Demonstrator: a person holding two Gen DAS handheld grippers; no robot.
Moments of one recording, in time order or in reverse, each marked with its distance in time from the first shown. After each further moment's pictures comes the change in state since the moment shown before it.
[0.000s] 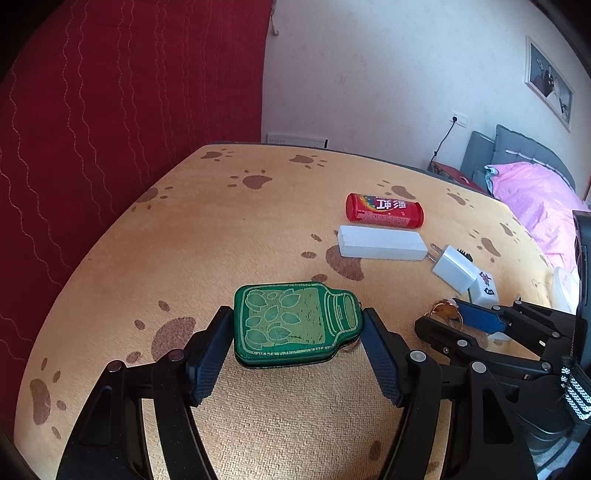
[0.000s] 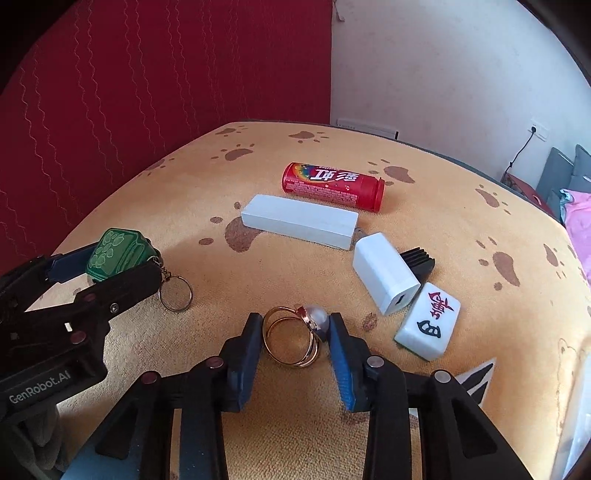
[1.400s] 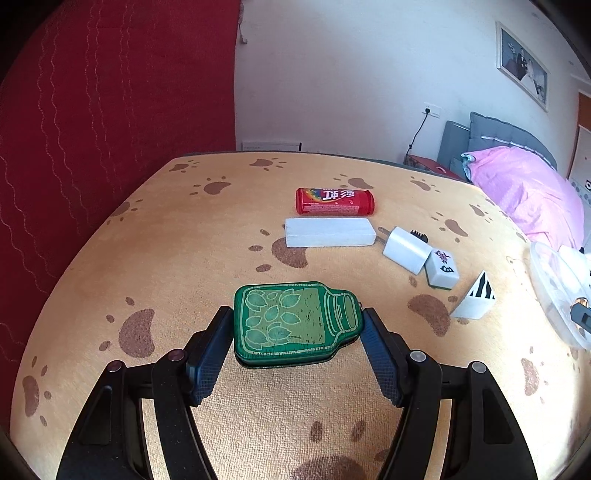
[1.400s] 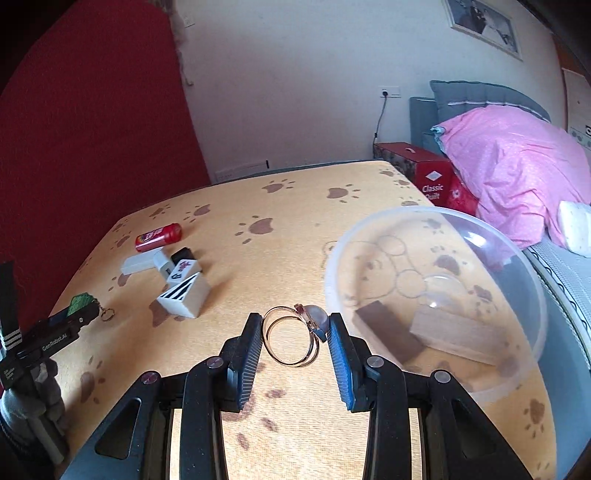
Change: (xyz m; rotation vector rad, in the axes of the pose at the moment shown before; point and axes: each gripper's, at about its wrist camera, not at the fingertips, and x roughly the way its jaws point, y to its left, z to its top) left arm -0.014 -0.040 -0.013 0.085 -0.019 -0.051; right arm -0.149 -0.147 -0.110 0.443 -0.186 -0.249
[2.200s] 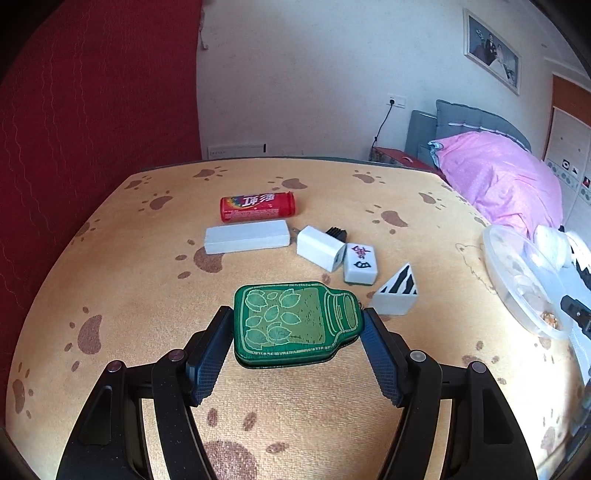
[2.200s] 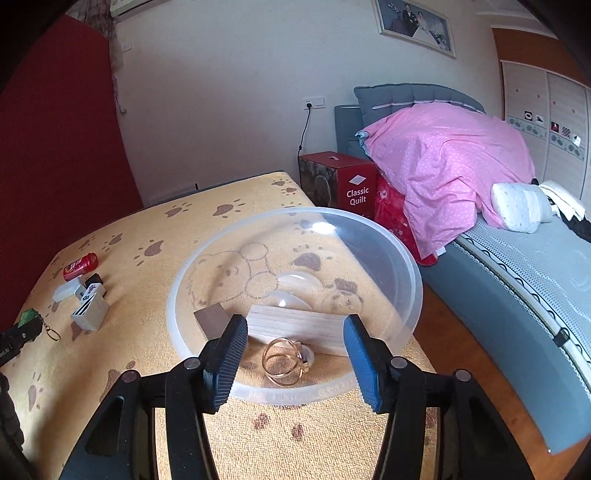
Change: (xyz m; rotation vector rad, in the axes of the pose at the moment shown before) left arm -0.018 -0.072 0.004 0.086 0.003 -0.086; right arm -0.024 -0.090 -0.016 0.115 -0.075 -0.214
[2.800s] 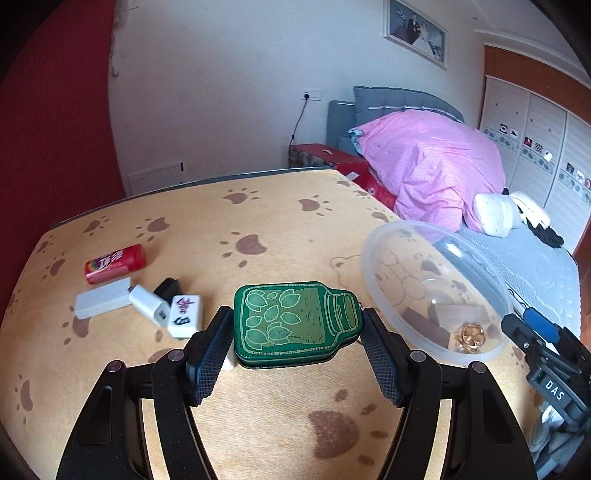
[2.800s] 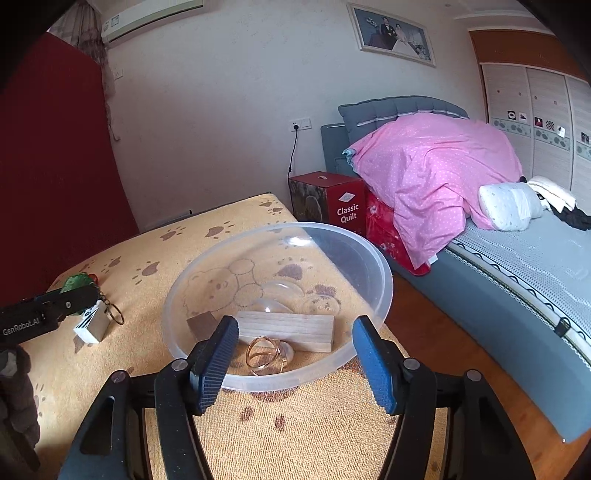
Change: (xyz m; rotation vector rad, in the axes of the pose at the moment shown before) left arm 0.011 -0.135 0.036 0.192 0.000 -0.223; right arm -0.017 -0.015 -0.012 0.060 -0.094 -0.004
